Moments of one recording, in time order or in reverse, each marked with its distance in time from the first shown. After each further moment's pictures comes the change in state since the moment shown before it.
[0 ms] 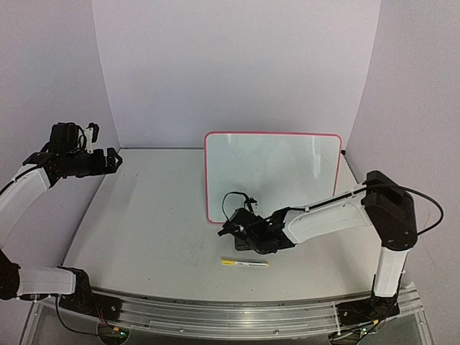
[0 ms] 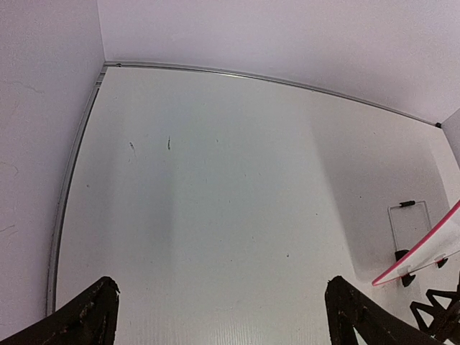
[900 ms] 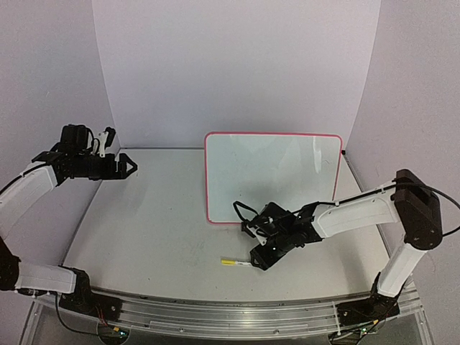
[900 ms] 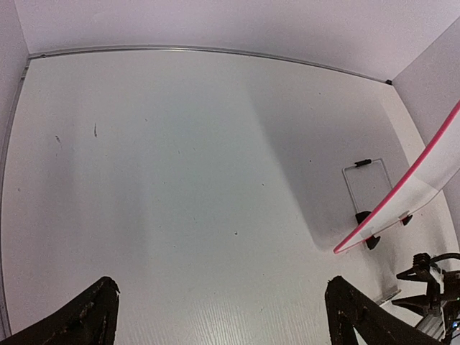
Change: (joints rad) left arm -0.046 0.052 -0.008 0.010 0.186 0.027; right arm -0.109 -0.209 -0.218 -0.072 -0.567 -0.576
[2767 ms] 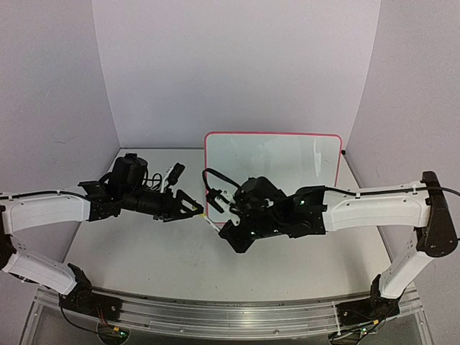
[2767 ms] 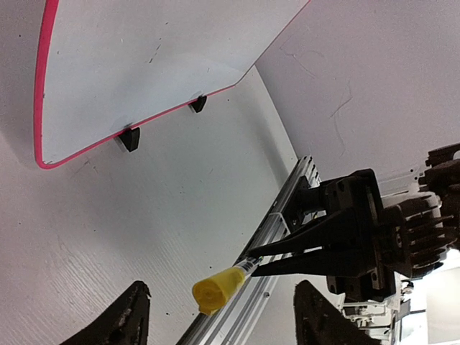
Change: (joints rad) left arm -0.610 0.110 -0.232 0.476 0.284 -0.534; right arm 0.179 -0.087 0.297 -0.007 0.108 -0.101
